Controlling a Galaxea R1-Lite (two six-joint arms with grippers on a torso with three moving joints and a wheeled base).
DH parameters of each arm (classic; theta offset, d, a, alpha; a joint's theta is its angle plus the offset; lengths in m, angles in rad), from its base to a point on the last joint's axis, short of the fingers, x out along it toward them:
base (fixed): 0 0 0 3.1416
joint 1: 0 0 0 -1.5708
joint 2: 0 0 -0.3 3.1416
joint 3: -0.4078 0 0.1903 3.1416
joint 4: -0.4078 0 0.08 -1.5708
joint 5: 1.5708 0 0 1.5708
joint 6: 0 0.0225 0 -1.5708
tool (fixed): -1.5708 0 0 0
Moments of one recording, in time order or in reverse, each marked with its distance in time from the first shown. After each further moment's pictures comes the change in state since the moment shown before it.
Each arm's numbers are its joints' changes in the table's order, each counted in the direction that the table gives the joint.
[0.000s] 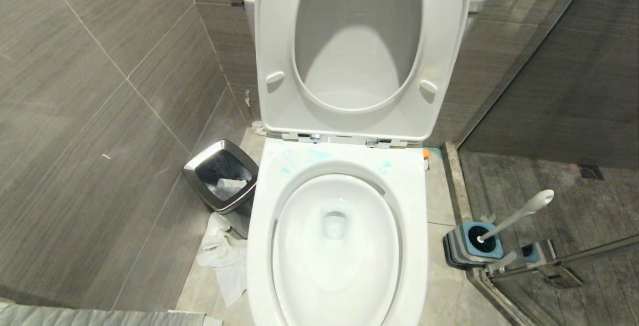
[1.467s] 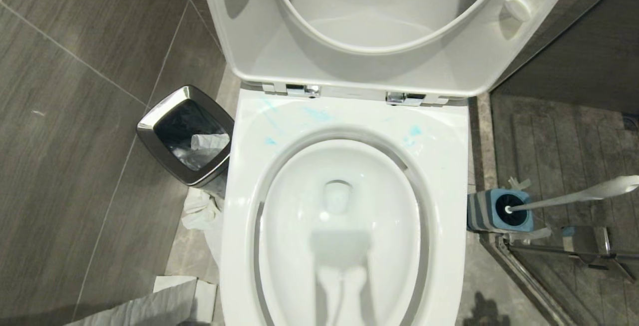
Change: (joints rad) left arm 0.000 -0.001 0.000 0.003 0.000 0.000; right arm 0.000 -0.002 0.000 -0.036 -0.002 0.008
